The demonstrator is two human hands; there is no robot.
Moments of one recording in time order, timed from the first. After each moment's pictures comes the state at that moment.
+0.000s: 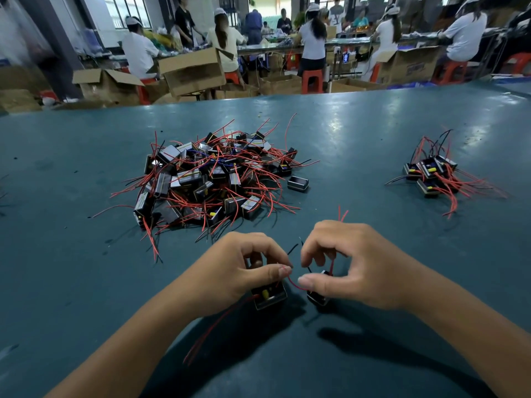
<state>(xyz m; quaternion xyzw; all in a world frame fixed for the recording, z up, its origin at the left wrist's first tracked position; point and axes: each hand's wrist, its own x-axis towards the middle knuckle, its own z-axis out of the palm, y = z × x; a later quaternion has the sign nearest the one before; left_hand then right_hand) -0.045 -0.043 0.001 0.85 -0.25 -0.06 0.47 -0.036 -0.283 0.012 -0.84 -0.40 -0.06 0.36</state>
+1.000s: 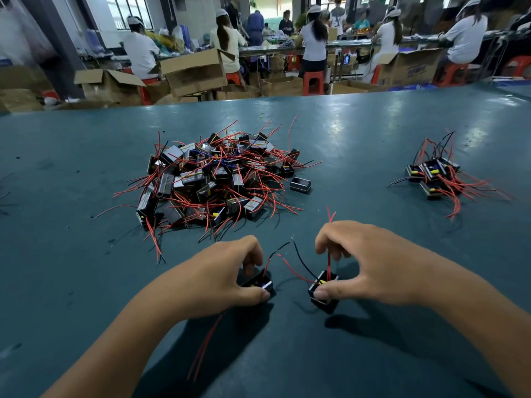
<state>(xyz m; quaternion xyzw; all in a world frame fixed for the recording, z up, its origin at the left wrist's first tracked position) -0.047 -0.024 0.005 0.95 -0.22 -0.07 0.20 -0.026 -0.301 0.013 -0.93 -0.33 0.02 0.18</state>
